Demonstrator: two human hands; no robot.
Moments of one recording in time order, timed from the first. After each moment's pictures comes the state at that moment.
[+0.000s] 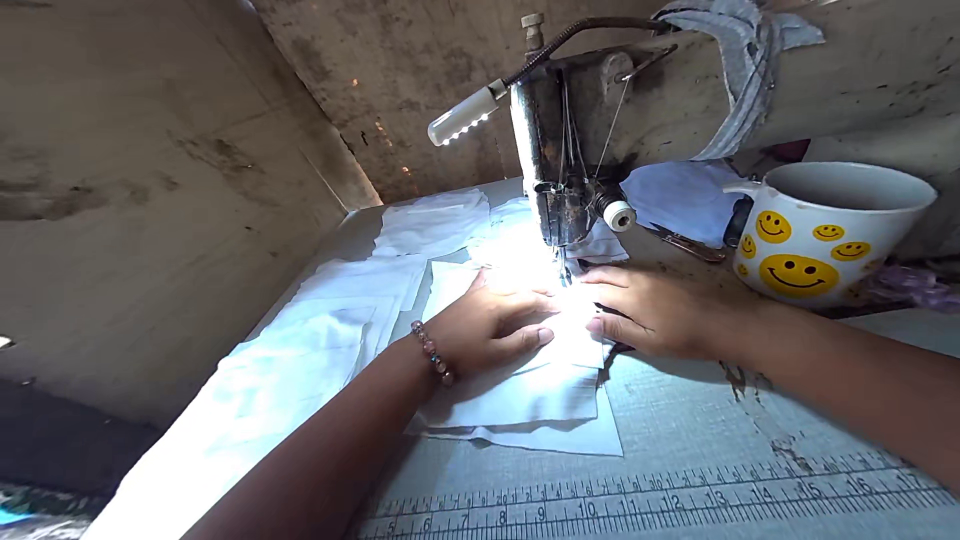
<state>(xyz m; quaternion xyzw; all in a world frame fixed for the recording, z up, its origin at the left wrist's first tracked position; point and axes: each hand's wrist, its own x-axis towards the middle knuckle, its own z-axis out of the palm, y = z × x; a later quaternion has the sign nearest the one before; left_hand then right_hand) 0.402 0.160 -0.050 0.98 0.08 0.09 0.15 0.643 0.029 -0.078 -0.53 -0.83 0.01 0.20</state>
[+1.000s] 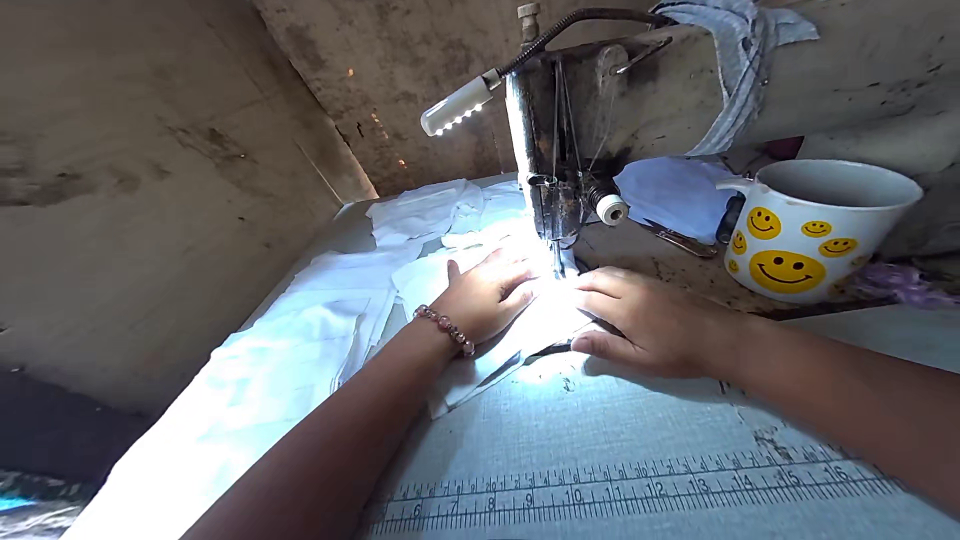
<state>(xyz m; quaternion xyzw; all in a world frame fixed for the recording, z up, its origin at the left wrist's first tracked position) 0.426 0.149 -0.037 0.94 0.31 0.01 0.13 0.633 0.021 -0.088 -0.50 -0.83 -0.07 0.24</state>
